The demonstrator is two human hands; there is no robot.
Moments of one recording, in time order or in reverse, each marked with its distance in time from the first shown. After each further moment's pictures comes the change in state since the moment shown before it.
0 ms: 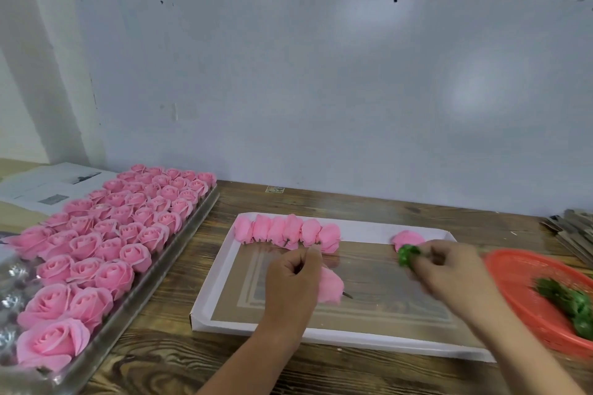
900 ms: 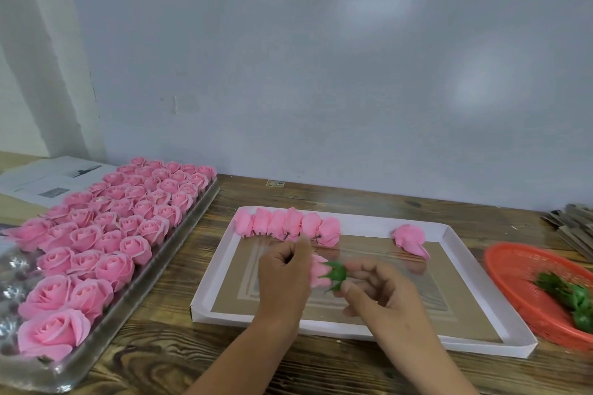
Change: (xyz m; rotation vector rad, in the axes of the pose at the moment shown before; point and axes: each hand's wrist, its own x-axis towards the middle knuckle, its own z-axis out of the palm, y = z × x) left_hand 0.002 -0.002 -0.001 -0.115 0.112 -0.081; right_hand -0.050 -0.003 0.079 0.566 -0.159 -0.124
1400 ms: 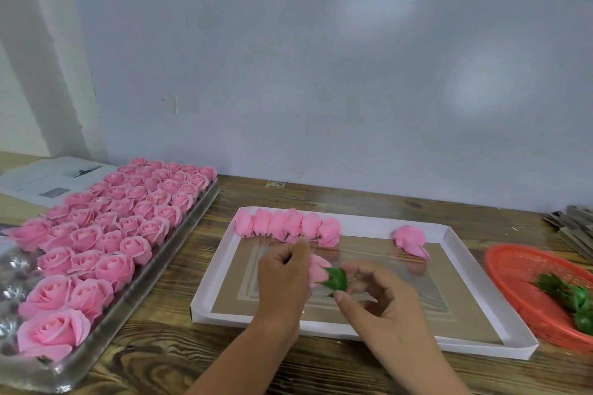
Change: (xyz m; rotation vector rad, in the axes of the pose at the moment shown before) left_hand -0.002 0.003 -0.001 -0.026 -0.003 -0.031; right_hand -0.003 0.007 0.003 -0.056 0.015 -0.130
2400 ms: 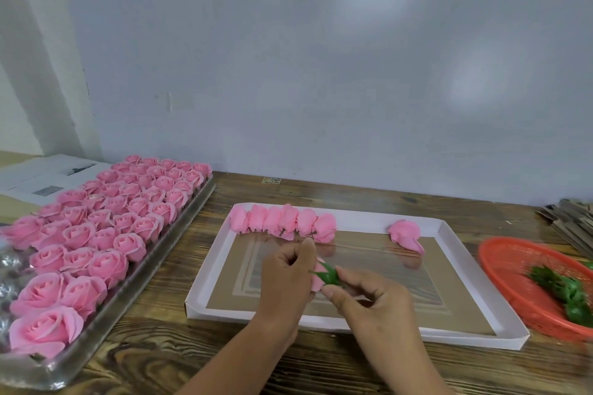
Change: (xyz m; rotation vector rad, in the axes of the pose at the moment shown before) left_hand -0.011 0.002 0.003 -0.025 -0.146 0.001; right_hand -0.002 0.000 0.007 -0.116 0.056 0.023
